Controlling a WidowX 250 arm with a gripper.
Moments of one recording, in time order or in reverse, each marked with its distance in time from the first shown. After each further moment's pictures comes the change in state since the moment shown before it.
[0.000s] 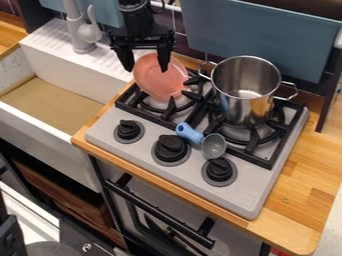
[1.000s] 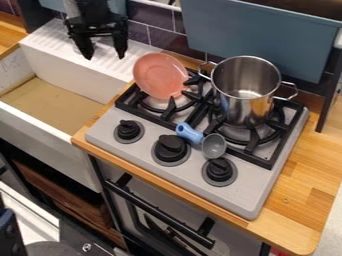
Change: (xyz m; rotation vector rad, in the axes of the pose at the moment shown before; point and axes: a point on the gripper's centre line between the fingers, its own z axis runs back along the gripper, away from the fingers) arm 0.027 0.064 -0.006 0.066 0.028 0.040
